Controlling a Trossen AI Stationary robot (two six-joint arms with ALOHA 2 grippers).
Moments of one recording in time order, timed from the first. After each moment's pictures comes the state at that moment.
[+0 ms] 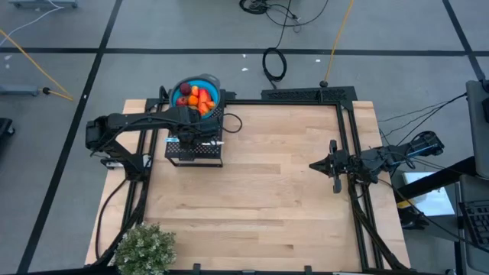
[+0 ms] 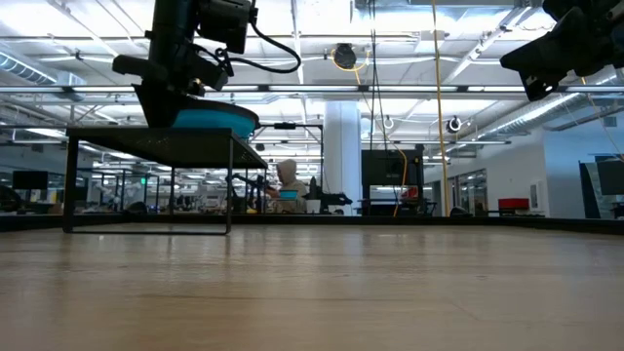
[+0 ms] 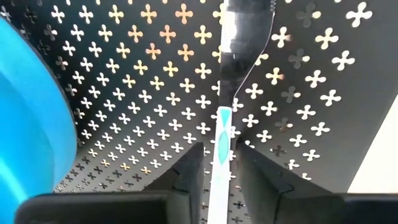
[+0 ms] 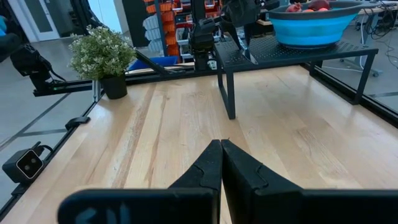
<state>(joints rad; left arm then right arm) 0.25 1.55 1.31 -1.43 -0.21 0.22 0.35 0.24 0.29 -0.22 0.36 0.20</state>
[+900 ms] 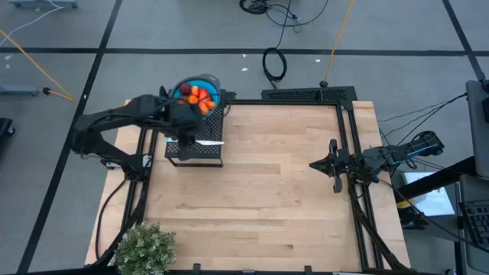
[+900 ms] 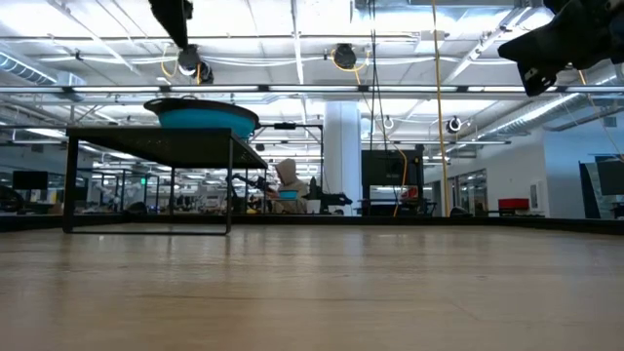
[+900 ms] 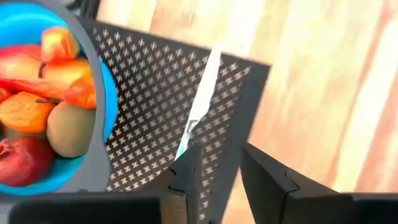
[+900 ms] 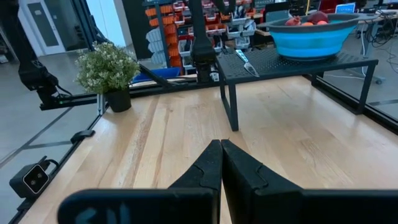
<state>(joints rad) 0.14 1.41 1.64 -1.51 -0.14 -0.10 0.35 0.24 0.29 -0.17 0.36 0.20</state>
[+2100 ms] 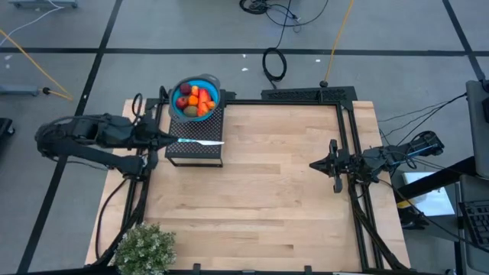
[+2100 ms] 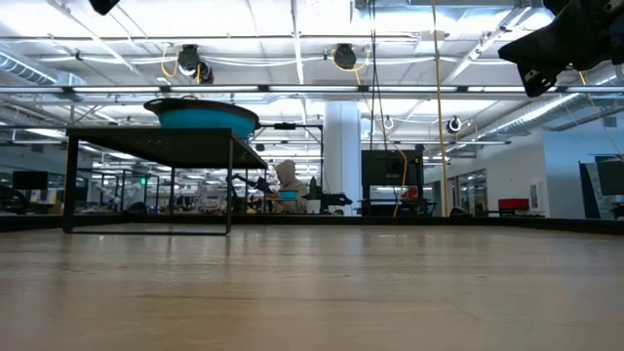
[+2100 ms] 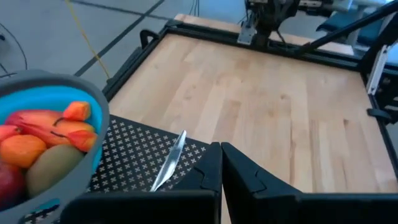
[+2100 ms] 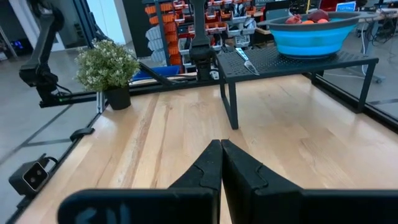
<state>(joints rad) -0.10 0.71 1.12 -0.92 -0.29 -0.25 0.35 0.24 0.29 -0.17 0.36 0.19</state>
